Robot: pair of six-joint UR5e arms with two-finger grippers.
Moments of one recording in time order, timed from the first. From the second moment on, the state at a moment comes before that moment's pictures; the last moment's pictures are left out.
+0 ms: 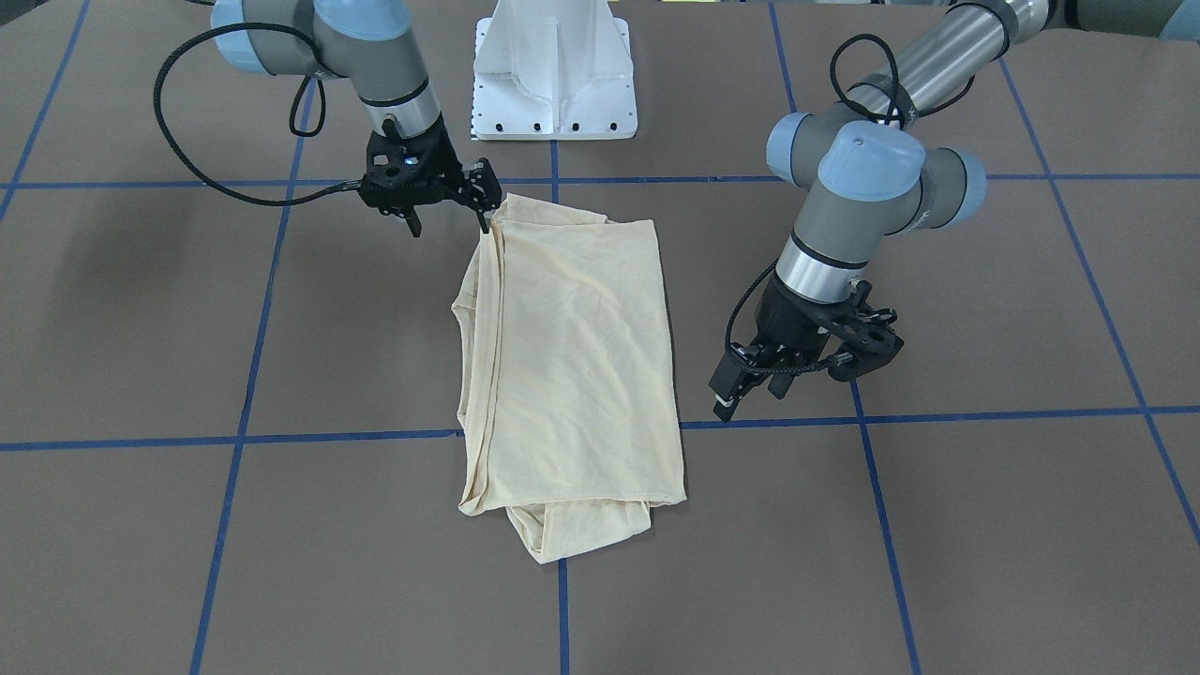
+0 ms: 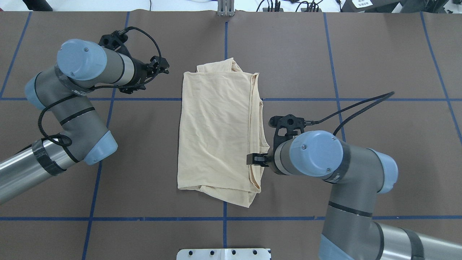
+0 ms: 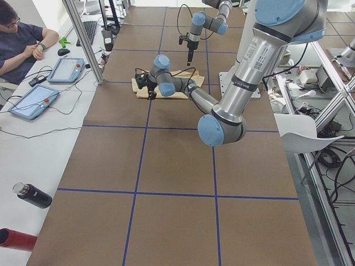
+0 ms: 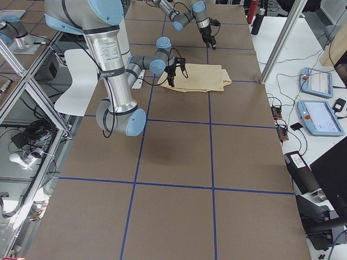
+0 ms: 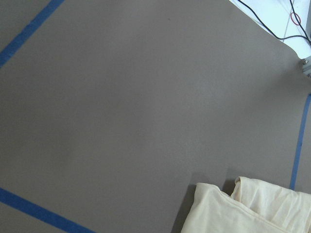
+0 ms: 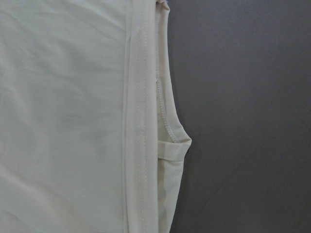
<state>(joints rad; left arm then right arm) -0.75 -2.08 -1.57 -2.13 -1.78 -1.63 0.37 -1.14 1.92 -1.47 1.67 1.35</state>
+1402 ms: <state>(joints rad) -0.74 -2.07 -1.58 -2.12 -1.79 -1.62 0.32 -1.07 1.77 -1.56 1.65 1.22</state>
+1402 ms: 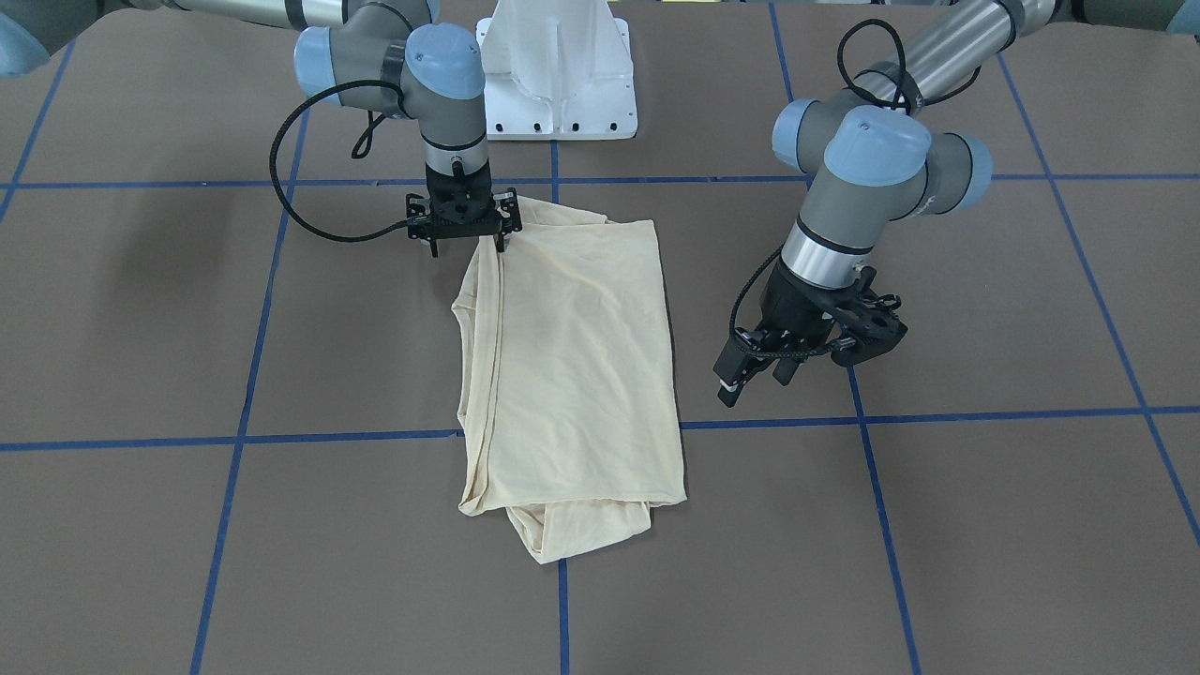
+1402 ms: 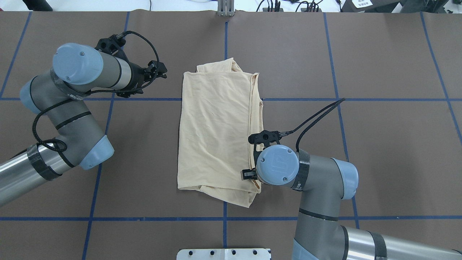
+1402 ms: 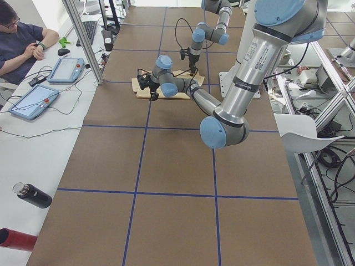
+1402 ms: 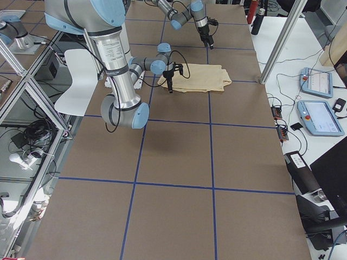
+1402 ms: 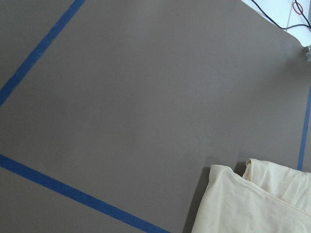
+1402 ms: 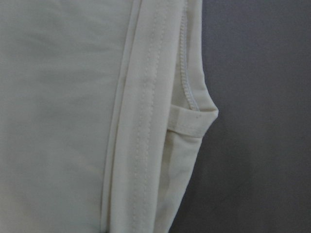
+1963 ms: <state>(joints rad) -0.74 -2.07 -1.59 -2.12 -1.79 -1.62 0.35 -1.12 1.82 -1.58 1.66 1.18</state>
